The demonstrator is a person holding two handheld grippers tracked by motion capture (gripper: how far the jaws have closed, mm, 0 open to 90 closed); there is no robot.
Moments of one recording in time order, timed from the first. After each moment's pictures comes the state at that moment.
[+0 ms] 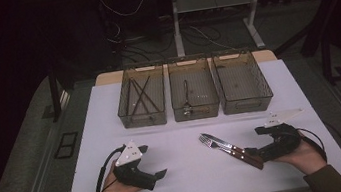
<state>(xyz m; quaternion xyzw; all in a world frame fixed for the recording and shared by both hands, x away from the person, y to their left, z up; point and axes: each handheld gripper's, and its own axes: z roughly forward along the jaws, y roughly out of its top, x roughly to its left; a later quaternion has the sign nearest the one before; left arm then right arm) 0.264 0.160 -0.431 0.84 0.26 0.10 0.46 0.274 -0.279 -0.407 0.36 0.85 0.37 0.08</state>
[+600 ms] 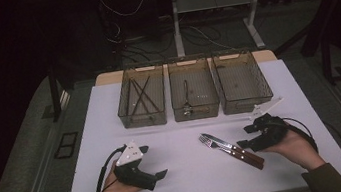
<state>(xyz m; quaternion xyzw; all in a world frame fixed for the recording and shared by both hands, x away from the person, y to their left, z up) 0.265 0.159 -0.432 0.84 0.26 0.10 0.46 0.301 -0.253 -0.396 0.34 0.88 0.31 0.06</state>
